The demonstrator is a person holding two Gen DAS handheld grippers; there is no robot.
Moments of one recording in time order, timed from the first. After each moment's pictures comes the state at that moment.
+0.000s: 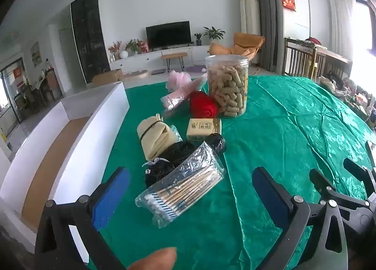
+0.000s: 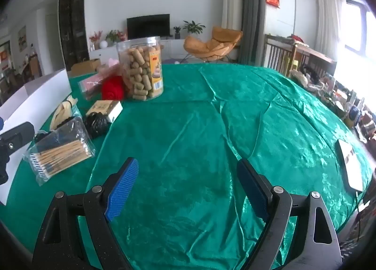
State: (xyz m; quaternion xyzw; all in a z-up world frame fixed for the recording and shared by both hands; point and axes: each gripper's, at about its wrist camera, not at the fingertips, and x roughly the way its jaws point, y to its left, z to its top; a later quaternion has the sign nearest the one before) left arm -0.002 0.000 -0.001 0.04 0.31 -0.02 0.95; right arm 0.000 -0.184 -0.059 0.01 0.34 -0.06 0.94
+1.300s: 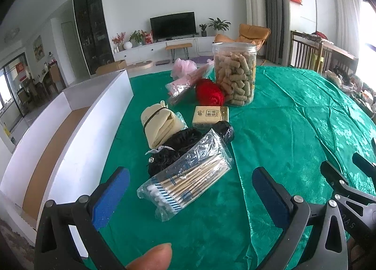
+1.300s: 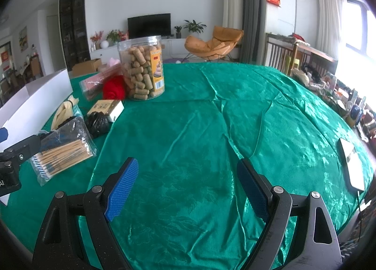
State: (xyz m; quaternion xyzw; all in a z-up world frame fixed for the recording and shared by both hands) left arm 0.010 0.006 -0.017 0.05 0.35 0.00 0.94; right arm 0.001 -0.183 -0.057 0.01 0.34 -0.05 0.94
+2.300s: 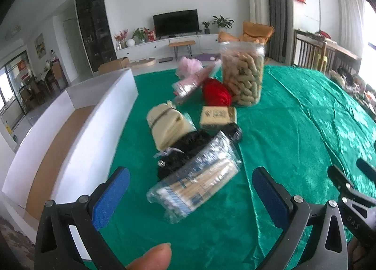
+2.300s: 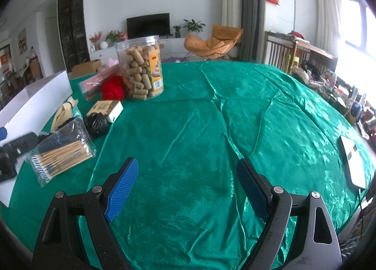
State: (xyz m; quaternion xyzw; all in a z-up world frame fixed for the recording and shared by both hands) left arm 0.018 0.019 -0.009 0.04 0.35 0.01 0.94; right arm 0.002 -0.187 -0.062 0.02 0.34 -0.05 0.94
